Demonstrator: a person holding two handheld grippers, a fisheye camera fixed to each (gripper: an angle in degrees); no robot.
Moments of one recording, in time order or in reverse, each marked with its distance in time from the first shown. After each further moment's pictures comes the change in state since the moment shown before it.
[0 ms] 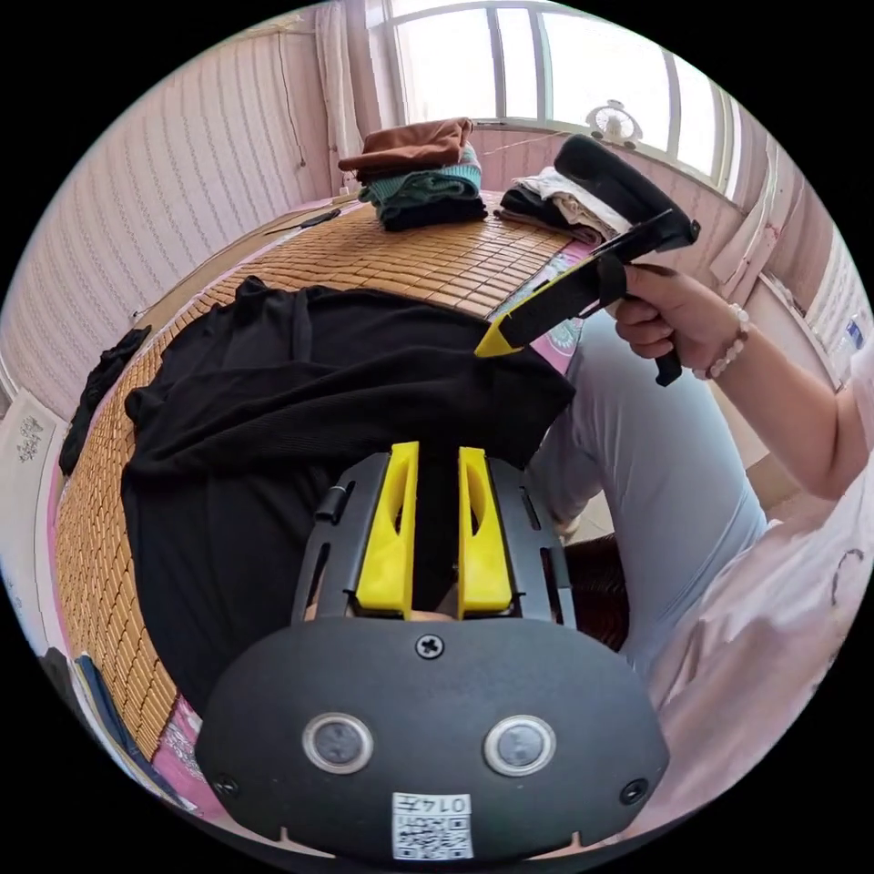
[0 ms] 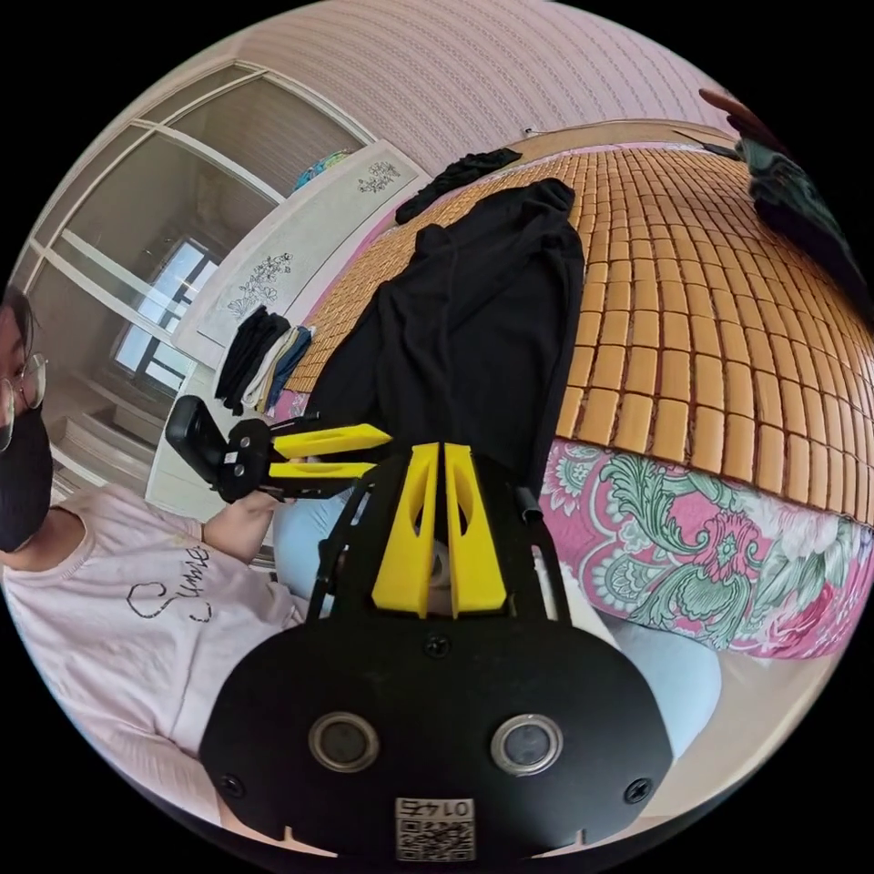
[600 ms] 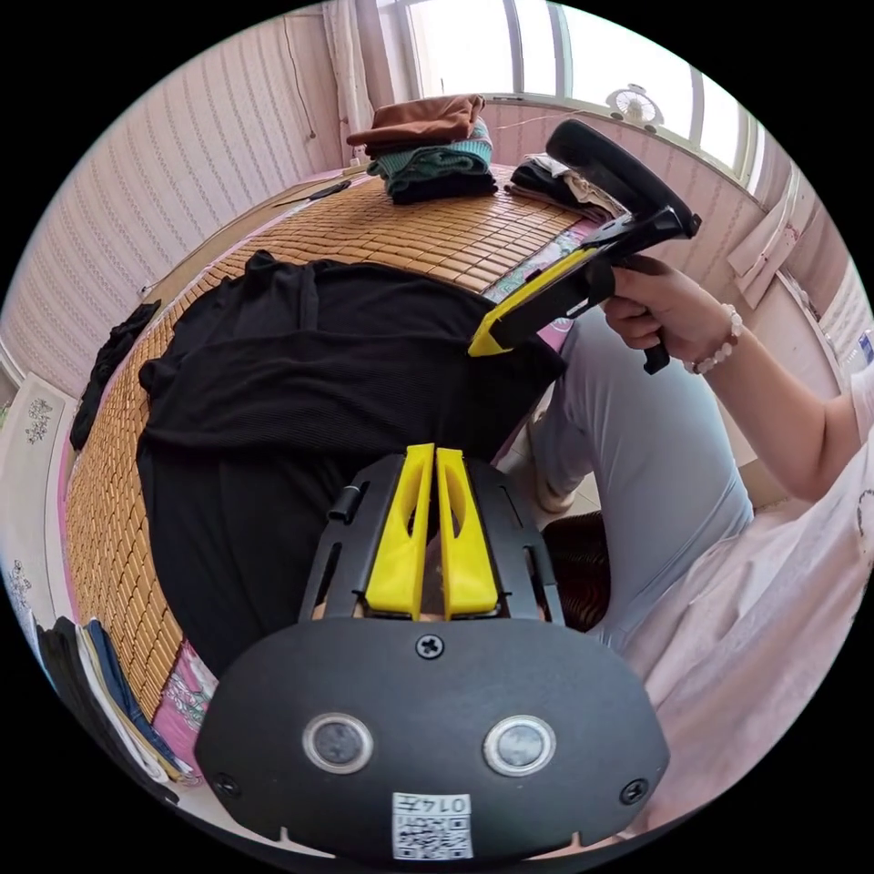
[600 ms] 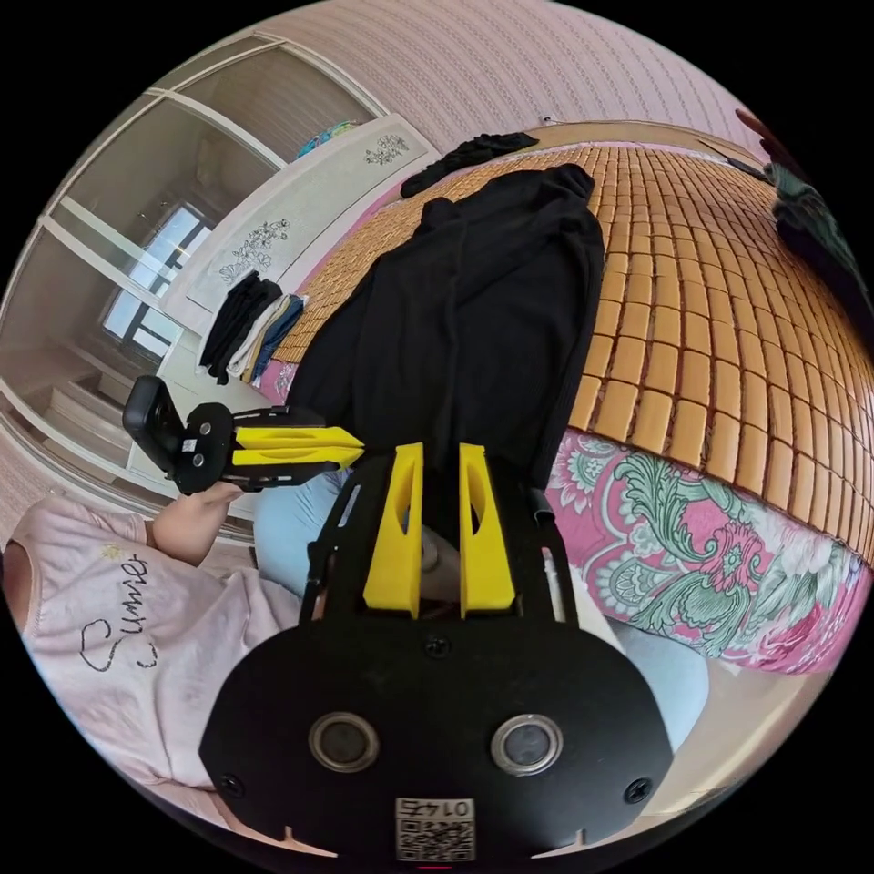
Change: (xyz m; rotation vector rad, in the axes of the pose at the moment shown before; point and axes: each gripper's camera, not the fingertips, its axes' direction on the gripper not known) left arm 0.008 -0.004 -0.008 -0.123 -0.025 -0.036; right arm -0.011 0.005 0.006 -0.060 0.072 -0.074
